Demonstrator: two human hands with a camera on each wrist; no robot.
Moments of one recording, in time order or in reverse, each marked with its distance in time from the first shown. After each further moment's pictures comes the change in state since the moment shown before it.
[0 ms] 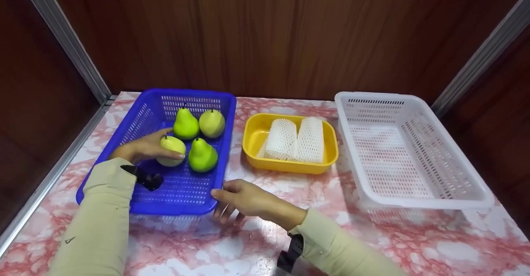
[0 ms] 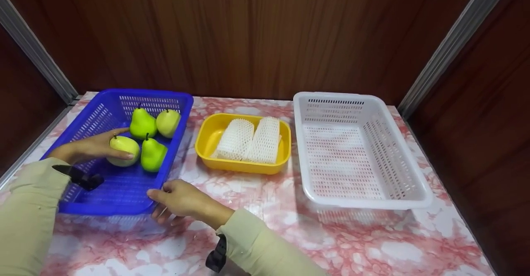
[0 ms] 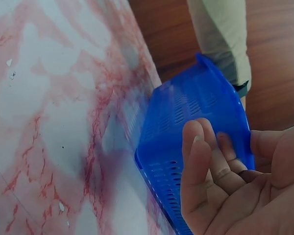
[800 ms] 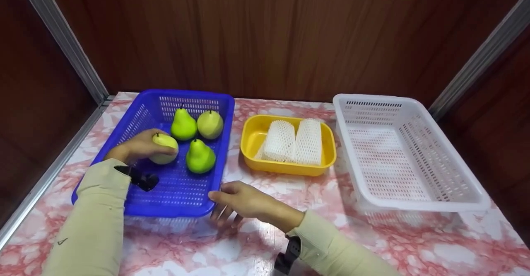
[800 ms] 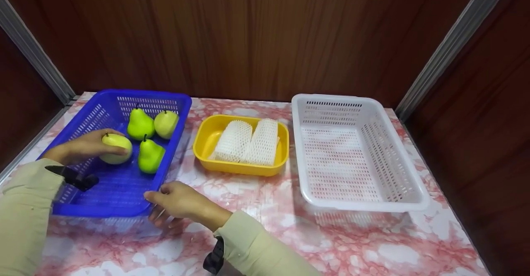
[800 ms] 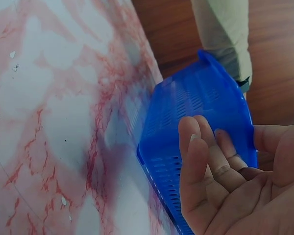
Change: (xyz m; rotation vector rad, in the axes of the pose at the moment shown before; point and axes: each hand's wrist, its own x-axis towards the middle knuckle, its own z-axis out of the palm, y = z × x) left_hand -0.006 -0.003 -0.002 0.051 0.180 -0.039; right_hand 0.001 0.002 0.001 -0.002 0.012 0.002
